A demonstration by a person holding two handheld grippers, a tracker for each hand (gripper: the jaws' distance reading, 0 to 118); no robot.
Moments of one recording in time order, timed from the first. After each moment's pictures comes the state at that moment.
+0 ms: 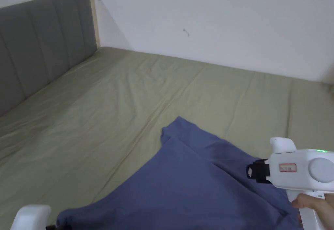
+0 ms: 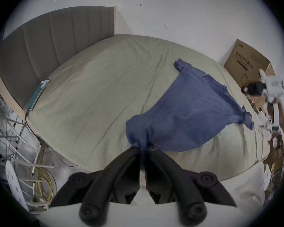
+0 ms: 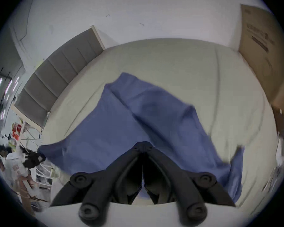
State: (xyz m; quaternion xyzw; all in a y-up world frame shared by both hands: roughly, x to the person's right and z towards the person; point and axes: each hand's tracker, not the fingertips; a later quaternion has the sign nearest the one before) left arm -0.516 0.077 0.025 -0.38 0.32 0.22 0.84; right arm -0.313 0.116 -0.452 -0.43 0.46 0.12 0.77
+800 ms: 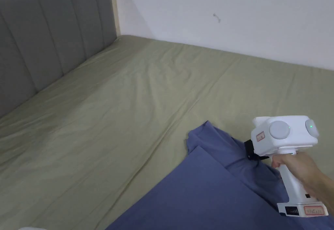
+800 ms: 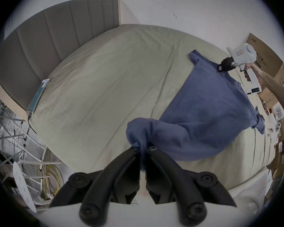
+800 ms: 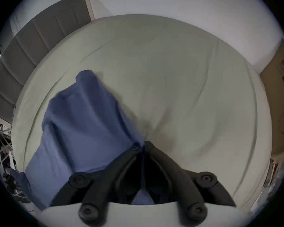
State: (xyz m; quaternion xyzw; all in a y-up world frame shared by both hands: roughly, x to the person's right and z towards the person) left arm -0.544 0.068 -0.017 -0.43 0.35 0.21 0.81; right arm -0.510 0.022 -0.563 -0.47 0.42 0.25 0.74
